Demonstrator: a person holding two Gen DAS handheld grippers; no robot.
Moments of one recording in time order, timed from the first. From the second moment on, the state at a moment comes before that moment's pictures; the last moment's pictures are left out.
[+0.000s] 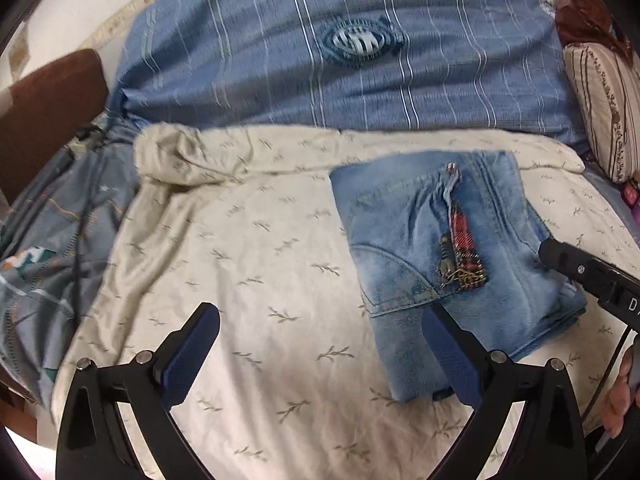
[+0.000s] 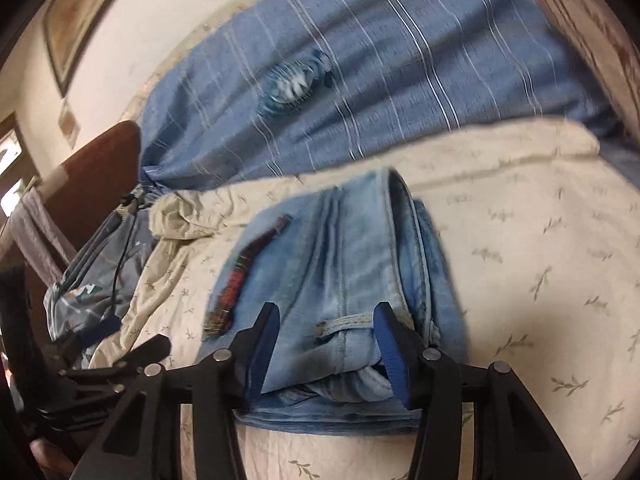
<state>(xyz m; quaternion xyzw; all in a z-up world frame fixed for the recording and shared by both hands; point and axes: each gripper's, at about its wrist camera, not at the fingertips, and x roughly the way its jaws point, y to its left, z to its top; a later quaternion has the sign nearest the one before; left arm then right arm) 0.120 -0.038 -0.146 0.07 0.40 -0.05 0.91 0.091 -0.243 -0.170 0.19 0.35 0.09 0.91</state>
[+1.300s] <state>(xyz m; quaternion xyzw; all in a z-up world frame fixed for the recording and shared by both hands) 0.142 -0.046 -0.129 0.08 0.43 -0.07 0.90 0.088 -0.296 -0.172 0.28 0.36 0.08 0.89</state>
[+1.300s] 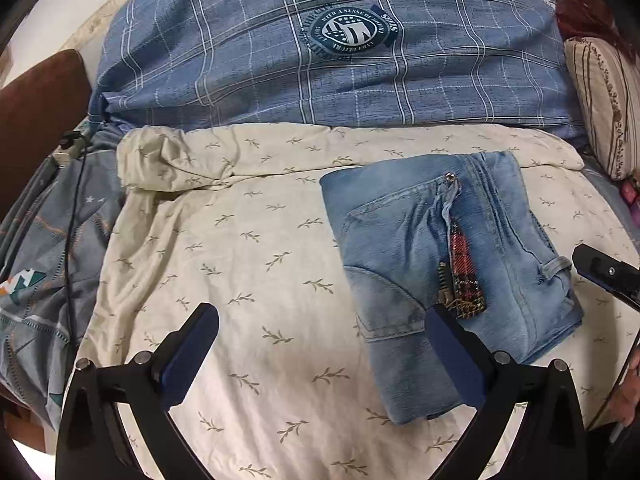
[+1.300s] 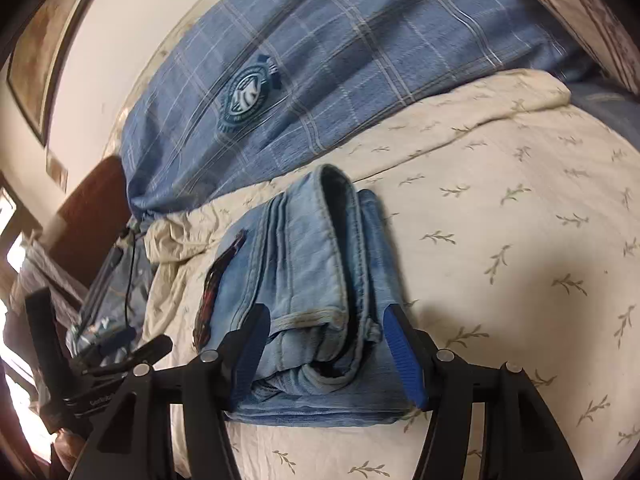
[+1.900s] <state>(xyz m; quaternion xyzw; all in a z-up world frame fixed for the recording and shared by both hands) 0.167 -0.024 -0.137 -0.02 0.46 -0.15 0.88 0.098 -0.304 -0.175 0.30 0.36 0.08 0.88</state>
